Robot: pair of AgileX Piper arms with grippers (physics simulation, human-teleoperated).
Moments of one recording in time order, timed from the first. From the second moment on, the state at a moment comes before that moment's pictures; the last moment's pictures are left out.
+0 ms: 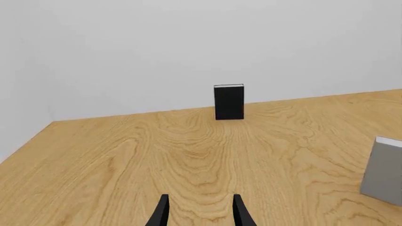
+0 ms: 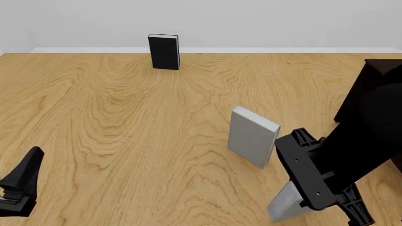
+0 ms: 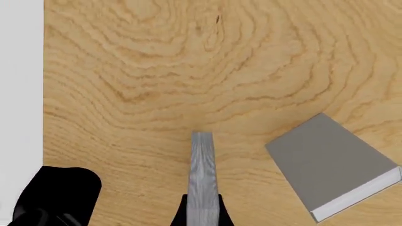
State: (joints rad) left arm -0.07 0.00 0.00 0.00 0.08; right arm 0.70 1.16 -0.86 1.21 -1.17
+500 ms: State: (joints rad) left arm -0.08 0.00 0.00 0.00 0.09; right arm 0.59 1.03 -0.83 1.22 -1.11
